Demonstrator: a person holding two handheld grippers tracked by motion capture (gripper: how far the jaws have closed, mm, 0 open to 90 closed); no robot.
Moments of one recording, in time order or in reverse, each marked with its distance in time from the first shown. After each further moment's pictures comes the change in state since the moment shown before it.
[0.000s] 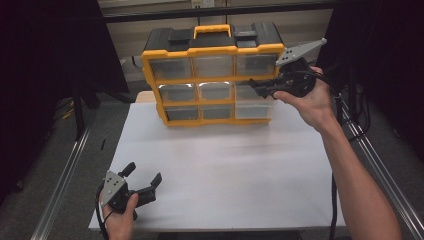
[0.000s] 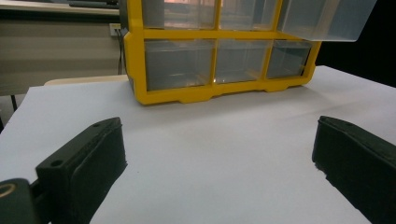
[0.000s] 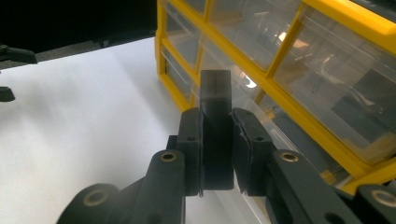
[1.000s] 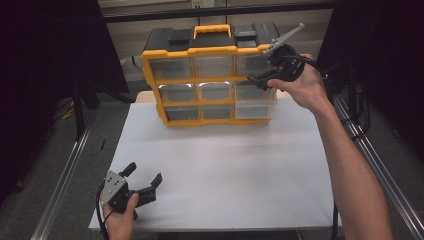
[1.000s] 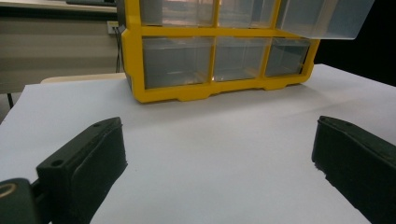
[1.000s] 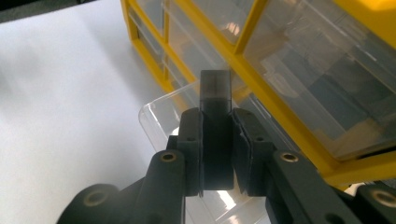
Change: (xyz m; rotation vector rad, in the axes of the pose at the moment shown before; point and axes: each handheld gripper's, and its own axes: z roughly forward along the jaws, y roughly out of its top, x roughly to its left) left arm 0.000 -0.001 0.001 0.009 -0.009 -0.001; right arm -0.033 0.020 0.030 0.204 -0.020 -0.005
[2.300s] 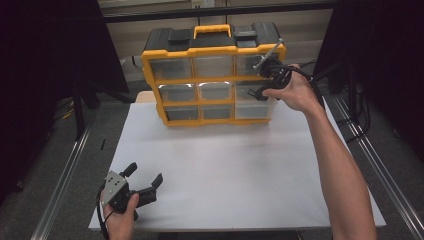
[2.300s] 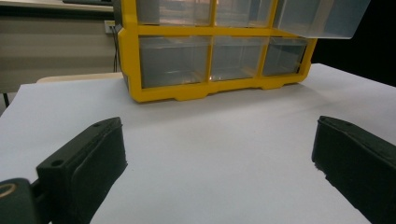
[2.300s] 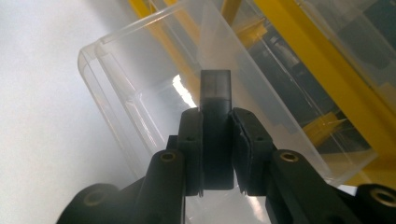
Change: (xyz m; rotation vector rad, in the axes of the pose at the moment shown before) left arm -0.001 0.000 0.000 -0.002 -0.008 -0.002; right arm -0.015 -0.017 0.054 0.219 0.036 0.028
